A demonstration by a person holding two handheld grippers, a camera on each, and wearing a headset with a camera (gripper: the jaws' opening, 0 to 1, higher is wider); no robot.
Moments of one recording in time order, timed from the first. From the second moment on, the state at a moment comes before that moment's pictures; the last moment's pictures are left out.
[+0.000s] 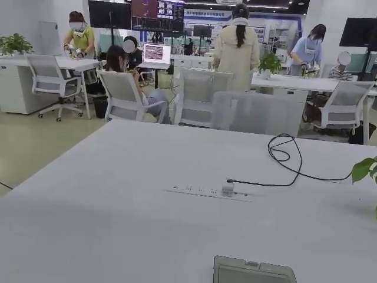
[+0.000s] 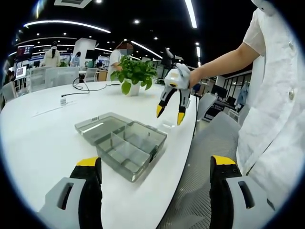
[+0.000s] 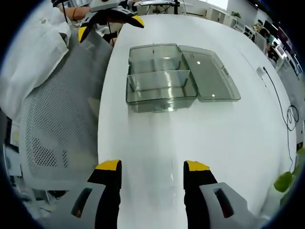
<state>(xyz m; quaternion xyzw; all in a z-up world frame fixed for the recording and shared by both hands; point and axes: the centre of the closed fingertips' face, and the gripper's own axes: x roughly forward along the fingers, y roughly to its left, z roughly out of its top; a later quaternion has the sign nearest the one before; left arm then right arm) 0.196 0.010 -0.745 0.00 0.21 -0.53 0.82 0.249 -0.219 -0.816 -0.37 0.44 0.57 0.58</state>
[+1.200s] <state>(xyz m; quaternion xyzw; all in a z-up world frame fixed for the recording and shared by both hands) 0.197 0.014 -0.750 -0.01 0.22 -0.53 0.82 0.256 -0.240 -0.857 -0.47 0.43 0.56 0.53</state>
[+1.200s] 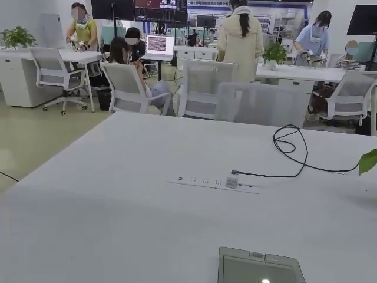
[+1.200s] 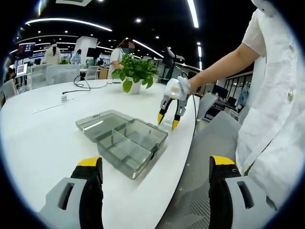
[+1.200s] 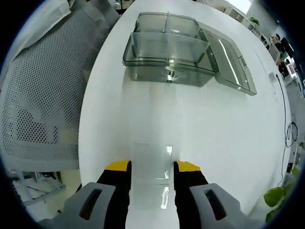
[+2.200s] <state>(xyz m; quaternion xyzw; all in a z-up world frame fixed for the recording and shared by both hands) 0.197 0.016 -0.747 0.00 0.22 -0.53 0.82 0.256 -0.233 -0.835 -0.46 0.42 0.55 0.56</state>
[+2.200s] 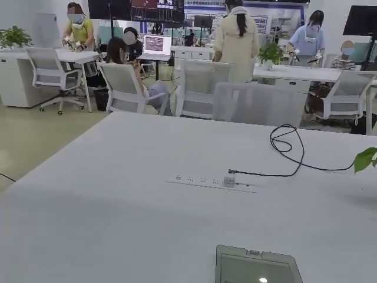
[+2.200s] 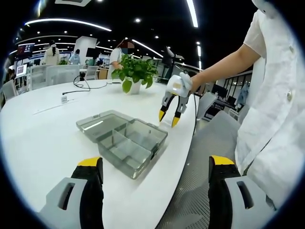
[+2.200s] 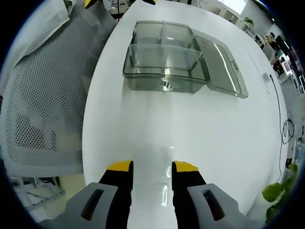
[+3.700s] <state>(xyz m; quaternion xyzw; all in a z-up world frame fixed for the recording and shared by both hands) 0.238 -0.051 -0.682 -0.26 0.28 -0.50 0.78 0.240 -0.111 -0.703 -0.48 0.28 0.57 0.60</state>
